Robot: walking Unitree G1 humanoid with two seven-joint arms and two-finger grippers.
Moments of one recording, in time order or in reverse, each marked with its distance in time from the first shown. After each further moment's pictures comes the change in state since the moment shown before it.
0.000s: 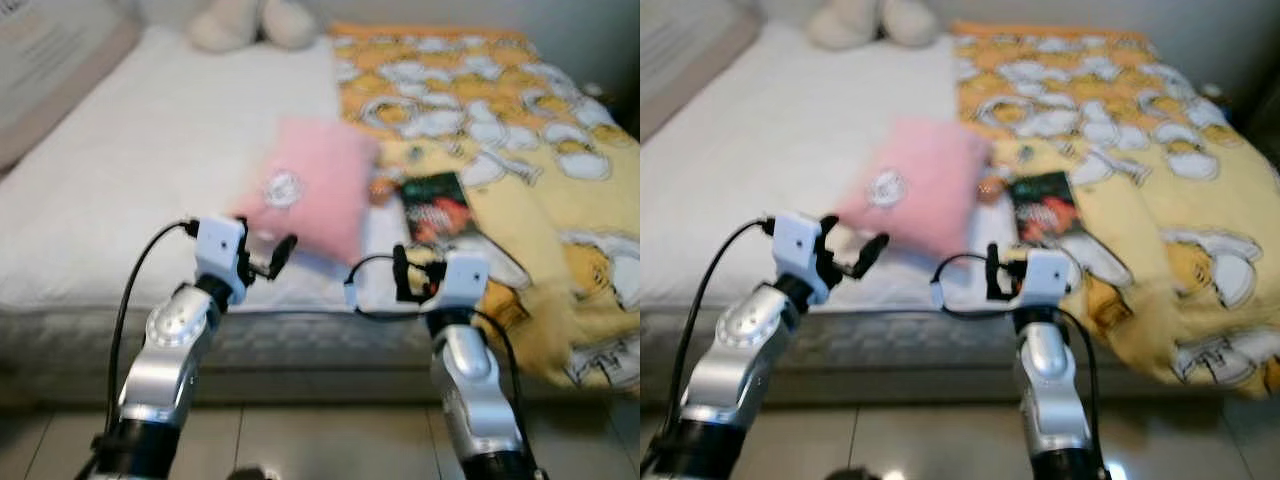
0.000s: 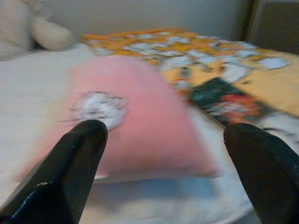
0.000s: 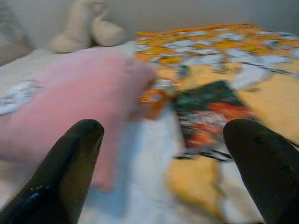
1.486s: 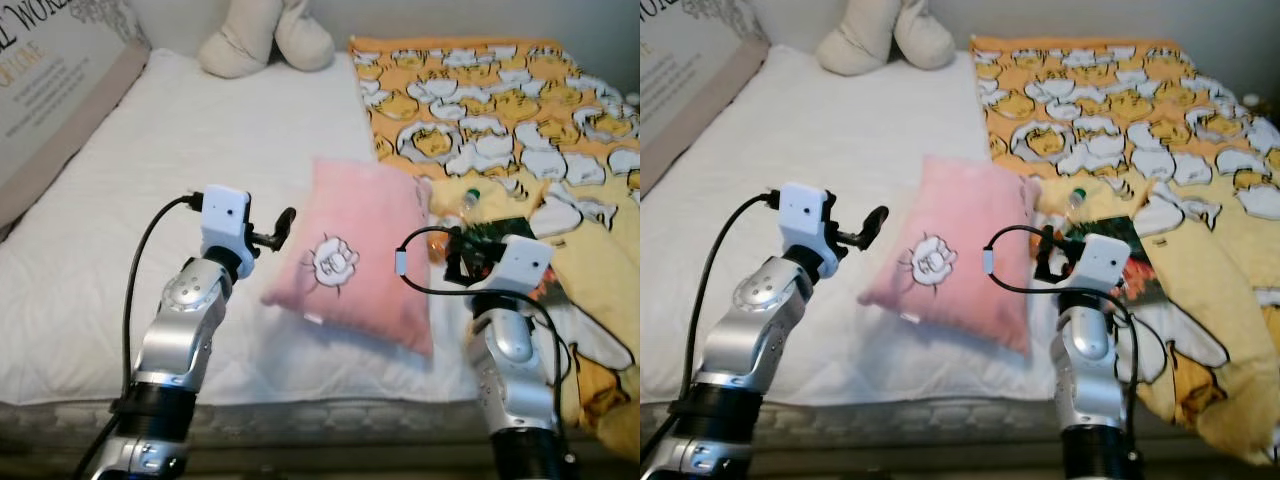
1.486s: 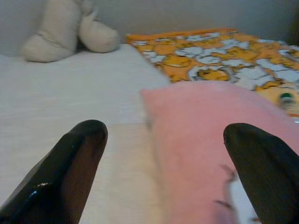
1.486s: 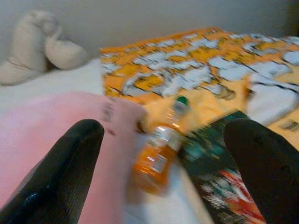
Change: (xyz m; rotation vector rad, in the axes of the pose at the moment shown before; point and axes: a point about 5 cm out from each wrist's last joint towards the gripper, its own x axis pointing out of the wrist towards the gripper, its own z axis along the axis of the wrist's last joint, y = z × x) left arm 0.030 0.002 0.021 -0.013 0.030 0.079; right arm 0.014 -0.055 0.016 0.055 -0.026 -0.218
